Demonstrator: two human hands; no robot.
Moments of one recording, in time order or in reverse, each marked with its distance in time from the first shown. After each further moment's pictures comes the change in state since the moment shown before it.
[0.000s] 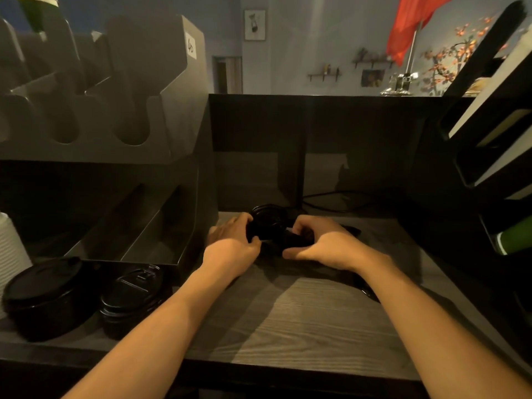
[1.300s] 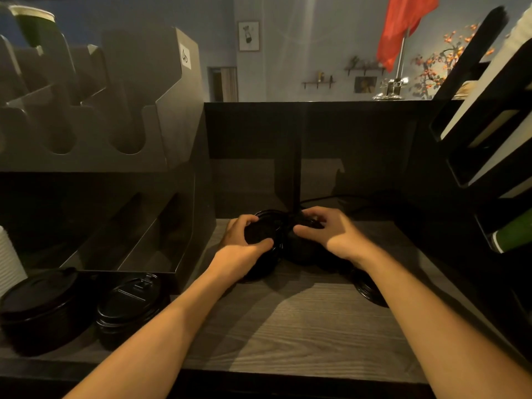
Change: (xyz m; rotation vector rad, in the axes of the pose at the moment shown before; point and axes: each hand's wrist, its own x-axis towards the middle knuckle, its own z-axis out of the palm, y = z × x) left_hand 0.006 -0.004 0.021 -0.596 -0.003 0.019; right_hand 0.014 0.021 -0.003 0.341 0.199 0.090
